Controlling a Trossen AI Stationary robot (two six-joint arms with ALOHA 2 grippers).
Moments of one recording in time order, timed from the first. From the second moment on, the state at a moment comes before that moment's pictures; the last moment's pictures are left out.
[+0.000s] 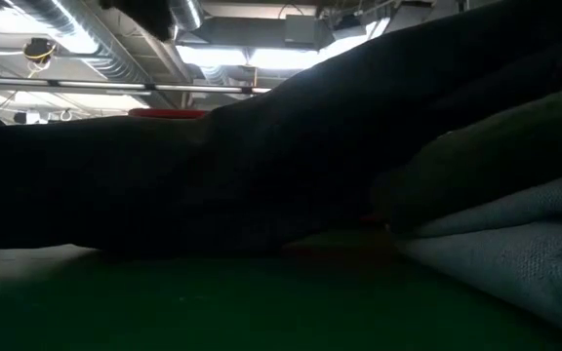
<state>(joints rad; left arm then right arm) -0.48 1.51 1.36 -1.05 -0.55 -0.82 0.44 1.52 1.80 -1.49 0.27 0.29</state>
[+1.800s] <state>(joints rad) 0.39 1.60 1.36 -0.46 -0.48 0.56 0.01 0.92 0.87 -0.67 0.19 0.00</state>
